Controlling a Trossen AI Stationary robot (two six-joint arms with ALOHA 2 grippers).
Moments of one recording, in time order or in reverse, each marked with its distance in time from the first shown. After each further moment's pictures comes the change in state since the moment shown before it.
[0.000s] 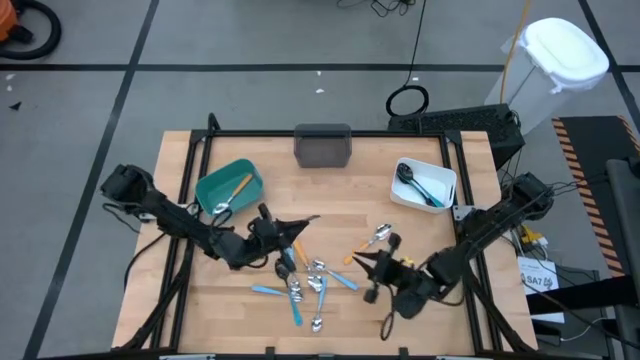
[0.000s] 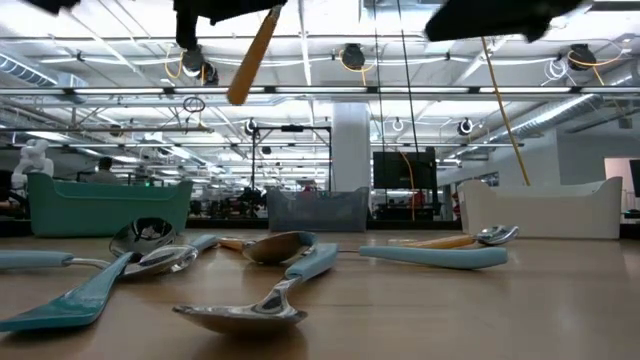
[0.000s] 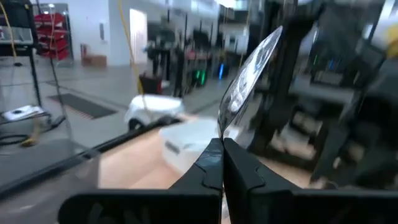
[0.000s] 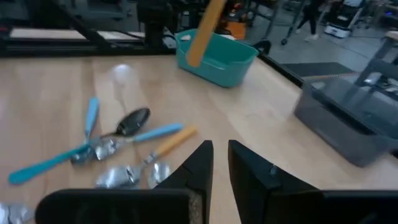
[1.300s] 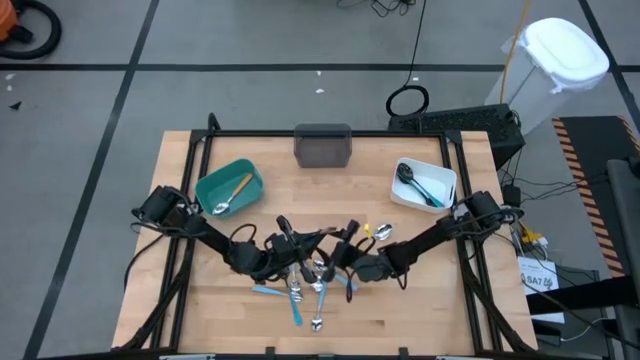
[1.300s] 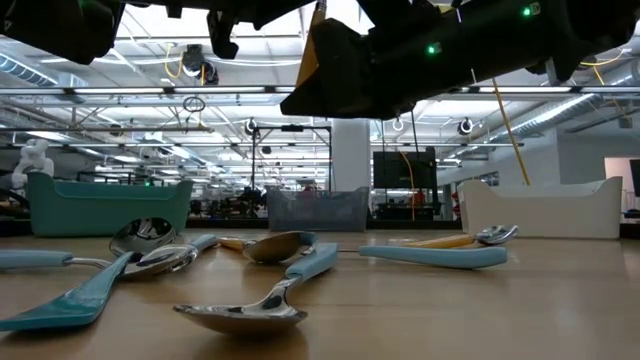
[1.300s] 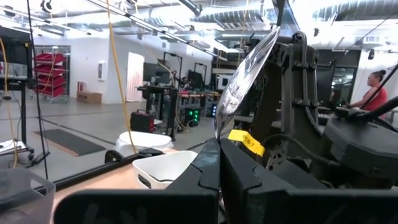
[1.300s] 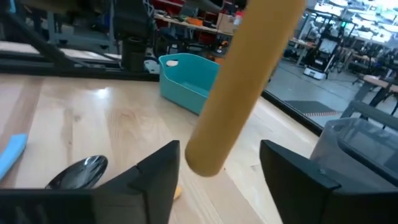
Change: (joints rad) left arm 0.003 0.373 0.146 0.521 0.029 0.242; right arm -0.293 0.399 0.000 0.894 -0.159 -0.552
